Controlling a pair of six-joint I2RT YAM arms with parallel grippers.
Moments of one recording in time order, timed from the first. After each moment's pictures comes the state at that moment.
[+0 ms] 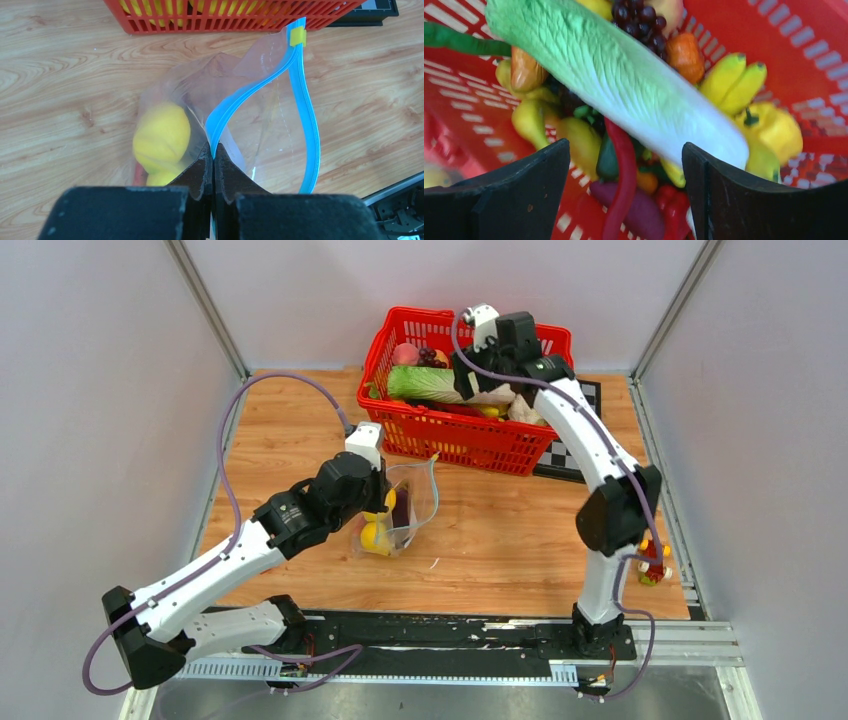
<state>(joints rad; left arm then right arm) -0.88 1.02 1.02 -0.54 -0.36 -0.44 0.40 1.83 1.86 -0.57 -0.11 -0.11</state>
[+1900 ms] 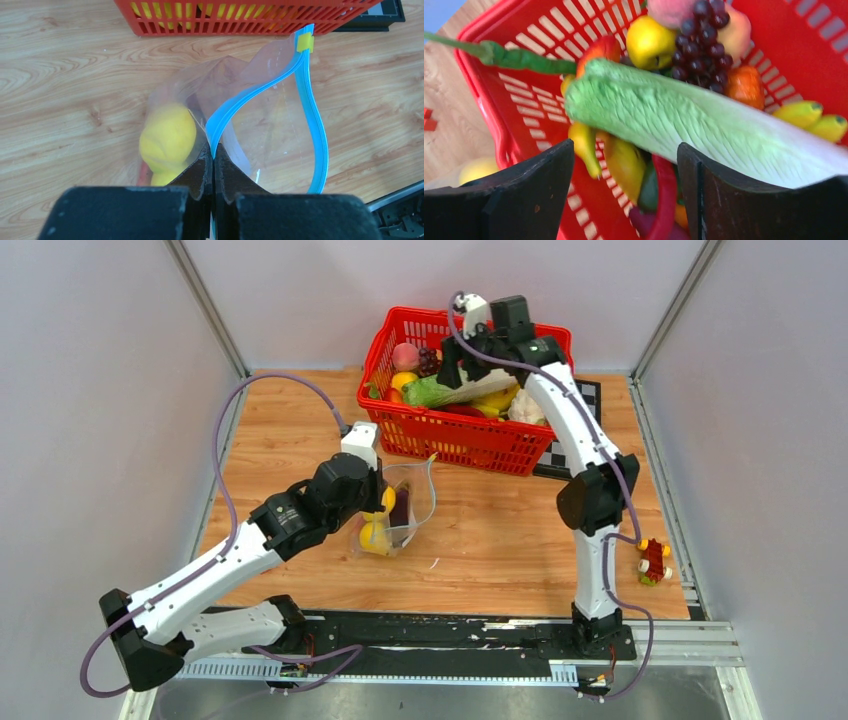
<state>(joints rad) -0.88 1.01 1.02 -0.55 -0.39 -0.44 0.35 2.11 2.31 -0.80 -0.45 -0.09</state>
